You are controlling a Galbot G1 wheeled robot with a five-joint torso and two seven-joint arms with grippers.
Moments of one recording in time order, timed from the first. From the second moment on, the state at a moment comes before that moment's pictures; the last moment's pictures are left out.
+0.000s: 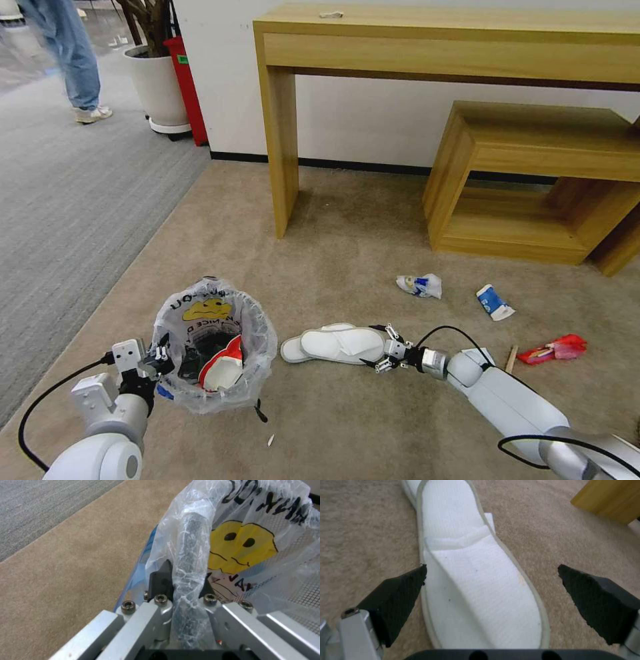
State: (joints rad) left arm 1.59 -1.53 -0.84 -2.22 -0.34 0.54 -0.02; right arm -0.59 1.09 -0.35 0.68 0.09 0.67 -0.46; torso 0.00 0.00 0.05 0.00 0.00
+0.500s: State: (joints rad) left arm 1.59 -1.53 -0.84 -2.23 -0.34 0.54 -0.02; right arm -0.57 1.14 -0.33 0.60 0.07 0.69 -0.47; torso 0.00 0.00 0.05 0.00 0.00
